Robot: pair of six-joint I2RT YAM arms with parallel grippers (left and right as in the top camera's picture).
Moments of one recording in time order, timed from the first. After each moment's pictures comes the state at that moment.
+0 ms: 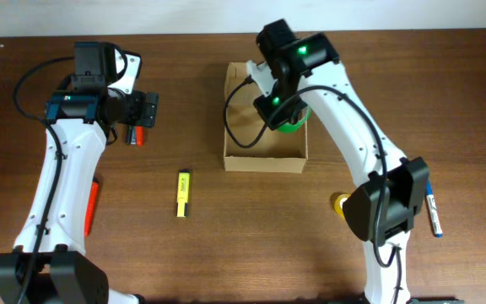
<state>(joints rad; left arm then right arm) 0.00 1.65 1.50 -0.83 -0.07 0.23 0.44 2.18 2.18 -1.42 -0.10 -0.16</state>
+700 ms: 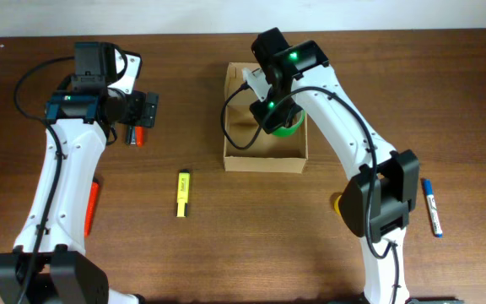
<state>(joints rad) 0.00 1.65 1.50 -0.83 -0.07 0.23 0.44 2.22 2.14 -1.36 -0.11 -0.16</state>
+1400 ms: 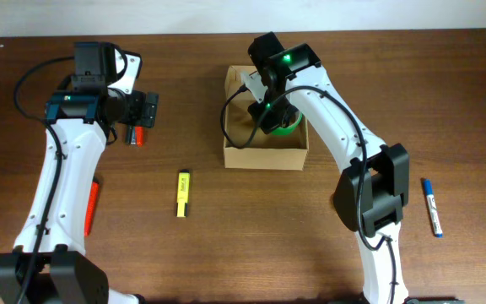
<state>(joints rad) 0.00 1.65 1.50 -0.83 -0.07 0.23 0.44 2.27 2.14 -1.33 -0.09 -0.17</state>
